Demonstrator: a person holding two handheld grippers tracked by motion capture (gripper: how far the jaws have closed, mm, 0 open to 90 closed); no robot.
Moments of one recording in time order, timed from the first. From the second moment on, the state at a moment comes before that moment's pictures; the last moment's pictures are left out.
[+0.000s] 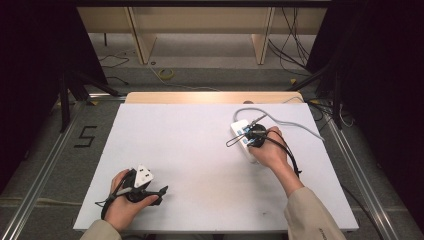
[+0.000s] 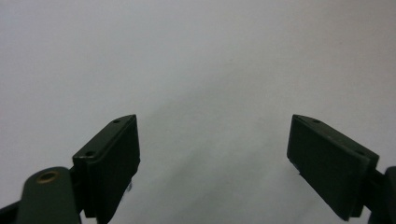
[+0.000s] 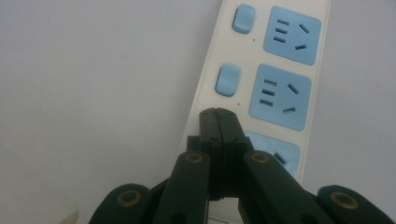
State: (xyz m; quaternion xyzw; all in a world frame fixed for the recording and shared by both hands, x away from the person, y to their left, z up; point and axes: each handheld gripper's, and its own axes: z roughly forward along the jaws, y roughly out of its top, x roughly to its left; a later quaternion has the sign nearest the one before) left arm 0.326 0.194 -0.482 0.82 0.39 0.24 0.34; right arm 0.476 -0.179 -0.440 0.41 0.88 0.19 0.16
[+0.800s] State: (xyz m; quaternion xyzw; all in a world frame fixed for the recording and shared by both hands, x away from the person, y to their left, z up) left arm 0.327 0.194 -0.482 0.83 0.39 0.24 0.34; right arm 0.471 -0.183 -0.439 0.41 0.87 0.22 0.17
